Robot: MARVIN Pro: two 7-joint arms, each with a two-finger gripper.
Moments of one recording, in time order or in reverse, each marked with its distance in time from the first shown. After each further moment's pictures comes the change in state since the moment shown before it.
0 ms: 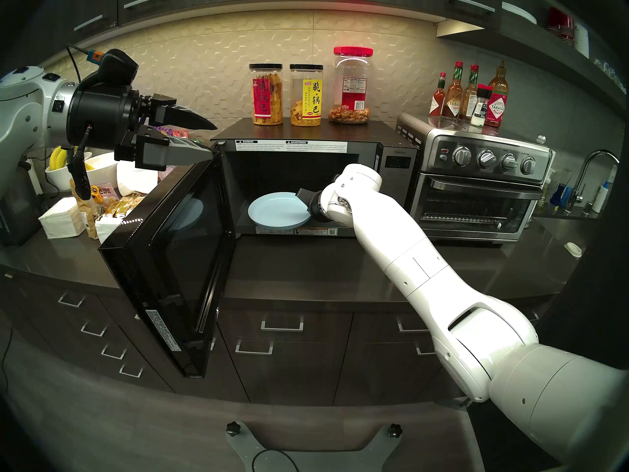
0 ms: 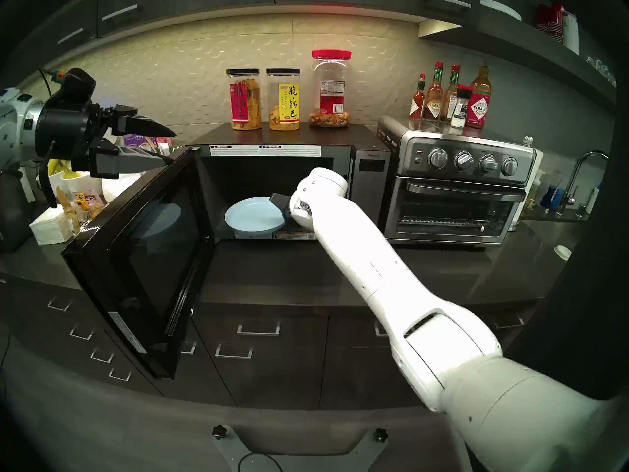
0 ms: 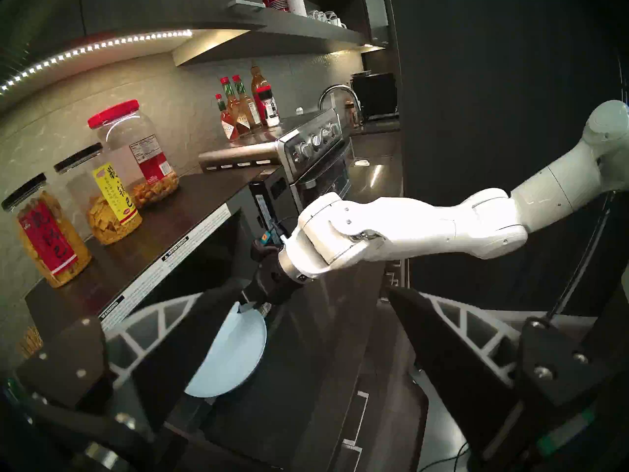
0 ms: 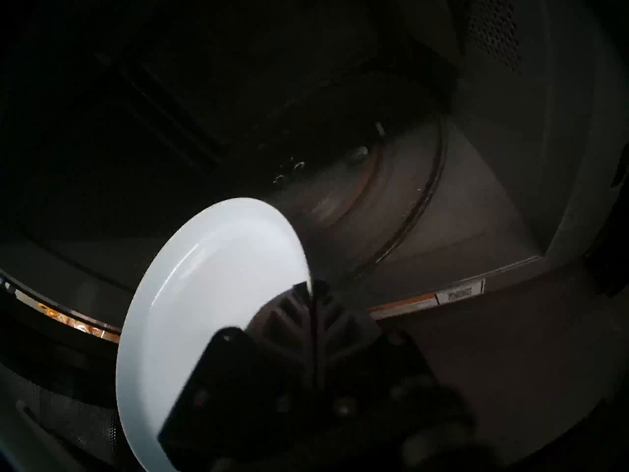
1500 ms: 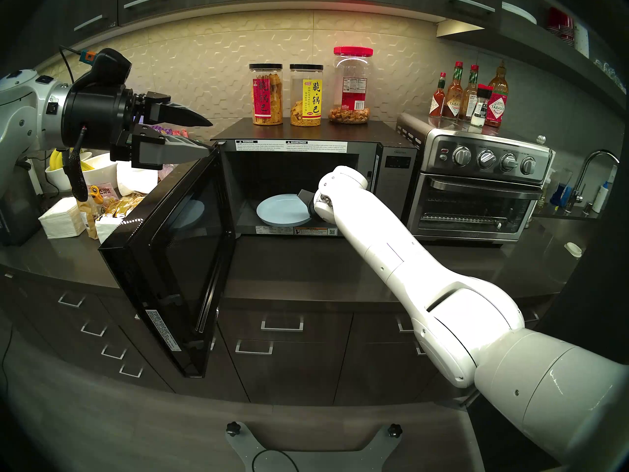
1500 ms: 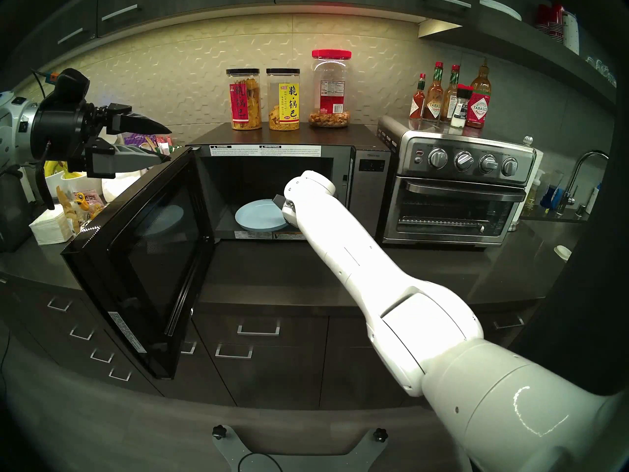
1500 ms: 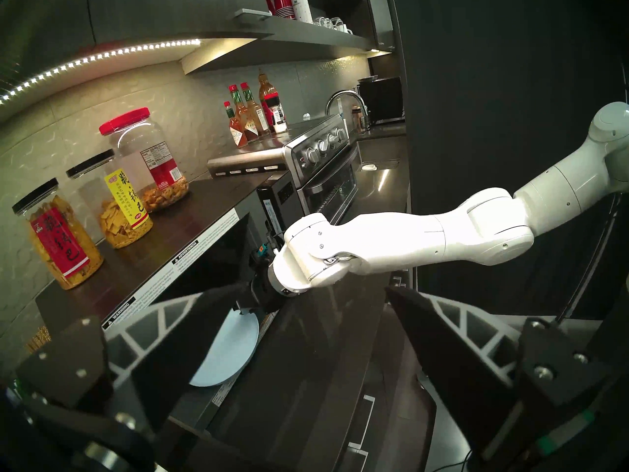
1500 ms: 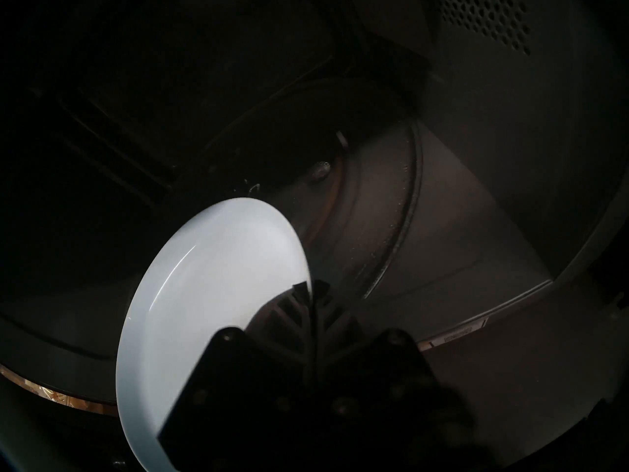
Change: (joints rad) left arm 0.274 -0.040 -0.302 -0.031 0.032 0.025 0.015; right arm 0.099 -0.121 0.003 0.309 -0.097 -0.118 0.039
